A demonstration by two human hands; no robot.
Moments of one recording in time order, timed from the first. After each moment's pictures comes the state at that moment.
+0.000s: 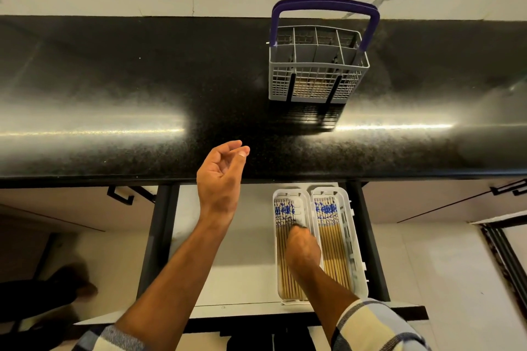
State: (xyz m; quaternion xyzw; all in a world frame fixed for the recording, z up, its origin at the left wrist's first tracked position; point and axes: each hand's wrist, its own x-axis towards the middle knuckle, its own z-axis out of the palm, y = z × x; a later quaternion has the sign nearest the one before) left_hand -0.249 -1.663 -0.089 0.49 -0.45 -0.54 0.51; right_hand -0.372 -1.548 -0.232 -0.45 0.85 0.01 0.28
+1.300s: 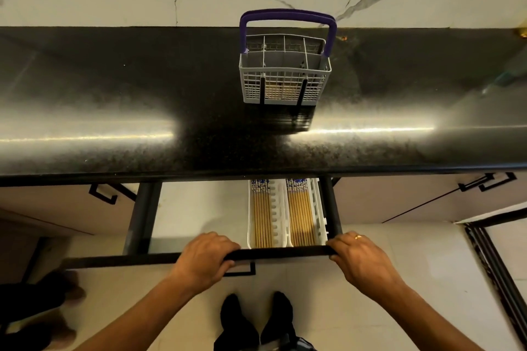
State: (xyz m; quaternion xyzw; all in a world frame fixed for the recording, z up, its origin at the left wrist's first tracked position) left_hand -0.202 -1.566 -0.164 0.35 -0.92 -0.19 -0.05; right_hand -0.520 -1.435 -0.136 -0.68 0.71 0.04 0.16
